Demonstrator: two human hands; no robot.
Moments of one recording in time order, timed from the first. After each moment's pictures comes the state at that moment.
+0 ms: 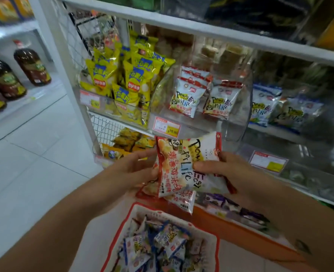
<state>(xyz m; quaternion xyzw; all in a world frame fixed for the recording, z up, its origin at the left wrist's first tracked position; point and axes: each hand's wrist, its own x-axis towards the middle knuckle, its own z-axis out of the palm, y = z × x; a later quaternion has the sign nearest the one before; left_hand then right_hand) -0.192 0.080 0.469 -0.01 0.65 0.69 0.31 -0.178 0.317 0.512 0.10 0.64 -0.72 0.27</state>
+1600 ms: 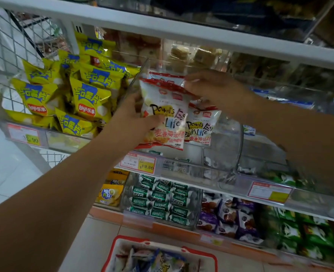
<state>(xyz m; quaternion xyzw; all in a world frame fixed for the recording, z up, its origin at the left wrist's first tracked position) -0.386 0.169 0.481 0.09 0.75 0.64 0.12 -0.381 0.381 0.539 -0.02 0.90 -0.43 0.03</state>
